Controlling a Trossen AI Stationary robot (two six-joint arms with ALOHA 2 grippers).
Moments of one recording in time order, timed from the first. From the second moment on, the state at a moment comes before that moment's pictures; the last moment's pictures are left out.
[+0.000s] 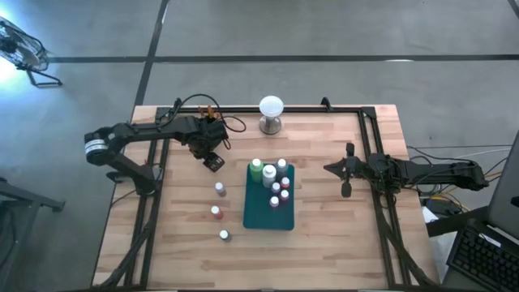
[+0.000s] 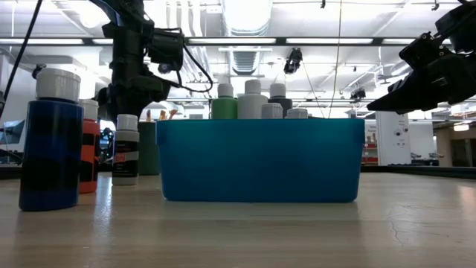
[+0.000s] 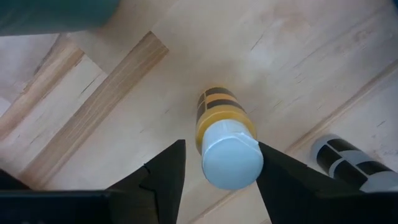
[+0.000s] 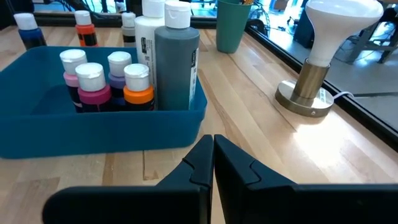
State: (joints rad) left arm 0.40 1.43 1.02 -1.05 -0.01 -0.42; right arm -0.06 0.25 0.05 -0.10 0.16 0.00
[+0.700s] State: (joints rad) left arm 0.40 1.43 1.02 -1.01 -0.01 -0.45; right arm -0.06 0.25 0.05 -0.10 0.16 -0.01
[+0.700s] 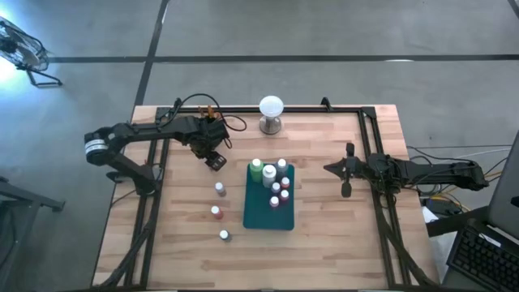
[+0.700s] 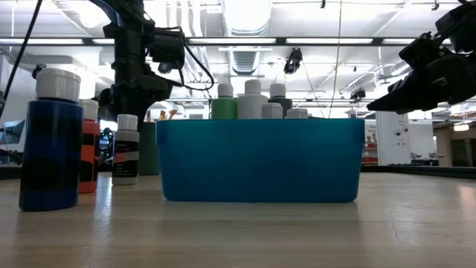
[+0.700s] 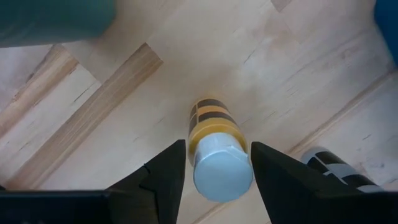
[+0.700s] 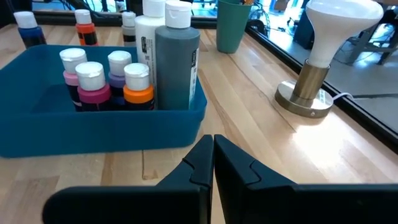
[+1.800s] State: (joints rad) left arm 0.40 1.43 1.02 -1.01 0.00 -0.45; right arm -0.06 0.25 0.05 -0.10 0.16 0.00
